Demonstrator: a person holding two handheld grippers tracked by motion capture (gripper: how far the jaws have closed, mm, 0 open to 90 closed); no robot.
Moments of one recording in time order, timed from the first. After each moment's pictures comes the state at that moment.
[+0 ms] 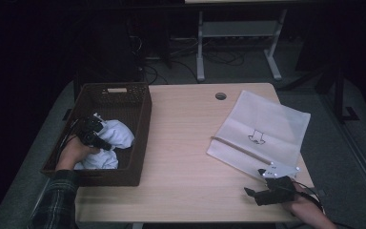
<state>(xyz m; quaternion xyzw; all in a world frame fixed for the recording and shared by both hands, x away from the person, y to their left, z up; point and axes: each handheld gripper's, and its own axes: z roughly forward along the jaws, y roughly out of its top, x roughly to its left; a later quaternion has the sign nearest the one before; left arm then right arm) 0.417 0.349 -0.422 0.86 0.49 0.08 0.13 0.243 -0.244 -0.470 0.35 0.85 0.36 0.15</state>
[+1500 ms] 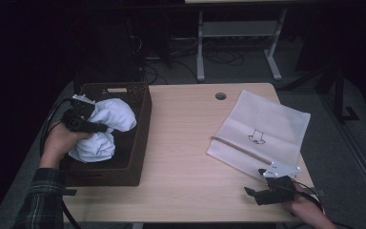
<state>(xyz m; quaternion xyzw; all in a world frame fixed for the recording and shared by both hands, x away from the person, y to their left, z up) 0.391 0.336 -0.320 0.85 0.43 0.13 0.26 0.243 -0.244 -0.470 0.36 0.85 0.37 0.15</state>
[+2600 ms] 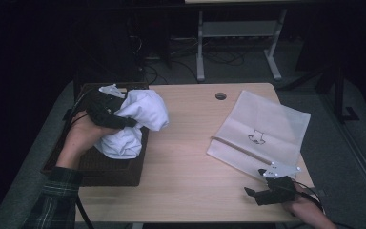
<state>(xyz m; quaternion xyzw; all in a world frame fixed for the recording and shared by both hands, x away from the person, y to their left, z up) 0.369 0.239 -0.271 0.89 0.33 0.12 0.30 0.243 -0.244 -0.470 0.36 0.85 0.37 0.15</state>
